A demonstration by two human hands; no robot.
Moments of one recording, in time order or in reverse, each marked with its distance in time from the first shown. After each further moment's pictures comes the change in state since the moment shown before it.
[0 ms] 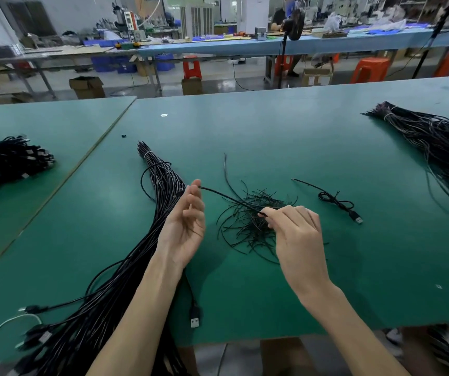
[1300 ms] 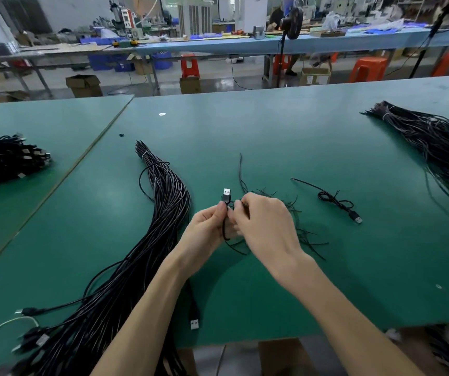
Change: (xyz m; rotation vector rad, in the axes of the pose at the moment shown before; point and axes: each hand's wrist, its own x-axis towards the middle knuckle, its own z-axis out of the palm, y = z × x) left_hand 0.004 -0.035 -0.006 0.947 -0.156 -0.034; right_hand 0.051 -0.055 0.000 0.015 -0.392 0.229
